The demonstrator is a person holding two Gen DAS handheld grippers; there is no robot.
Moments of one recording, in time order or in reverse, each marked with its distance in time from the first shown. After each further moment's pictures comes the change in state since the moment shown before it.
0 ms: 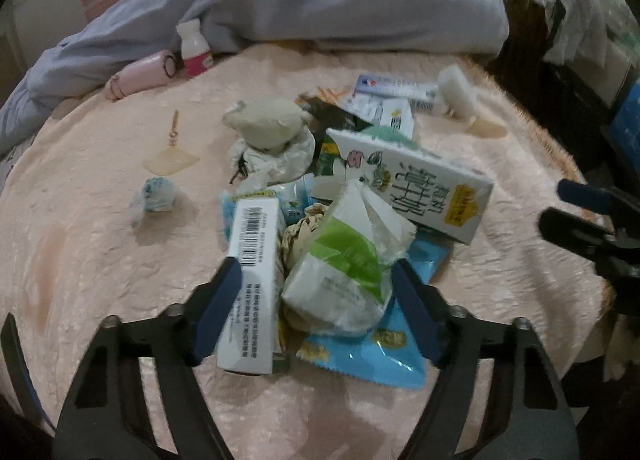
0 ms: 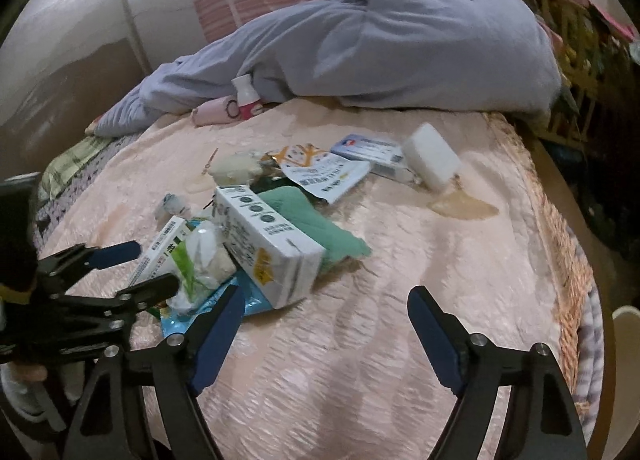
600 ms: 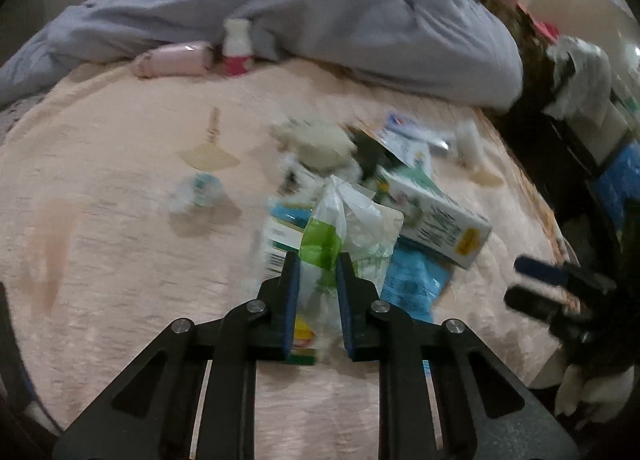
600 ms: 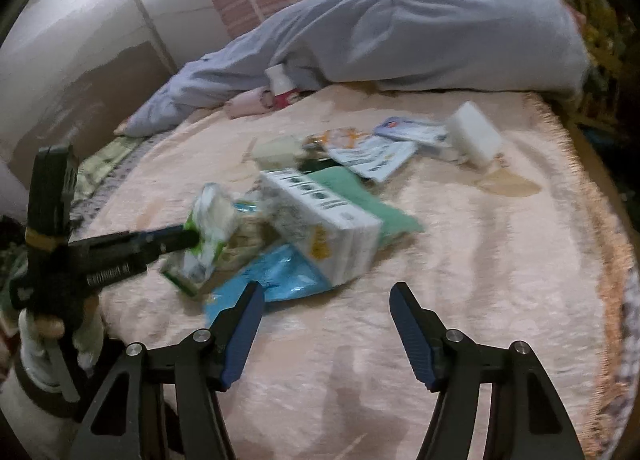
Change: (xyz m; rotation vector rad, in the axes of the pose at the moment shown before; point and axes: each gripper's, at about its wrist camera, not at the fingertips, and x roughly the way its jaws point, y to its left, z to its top) left arm -0.044 0.069 -0.003 -0.187 -0.053 -0.091; right arm 0.002 0.022 -0.011 0.012 0.034 0.161
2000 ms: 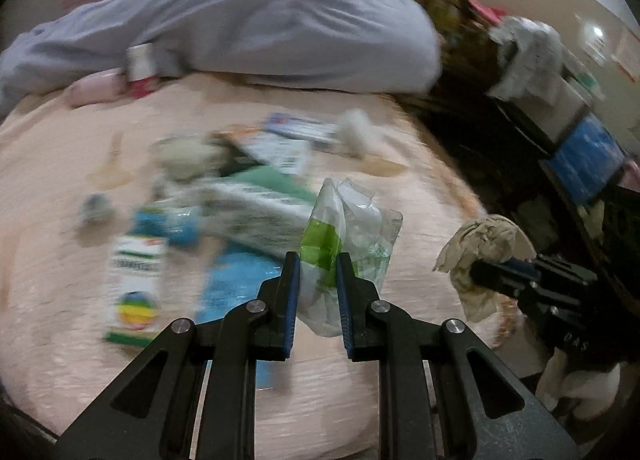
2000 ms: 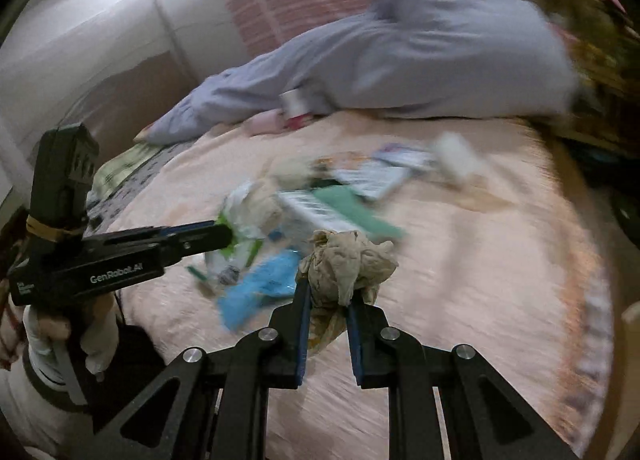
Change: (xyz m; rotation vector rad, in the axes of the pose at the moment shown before) left arm -0.011 -0.135 -0.009 0.128 0.018 -0.191; right arm -0.073 -0.023 -0.017 -0.013 -0.076 -0.007
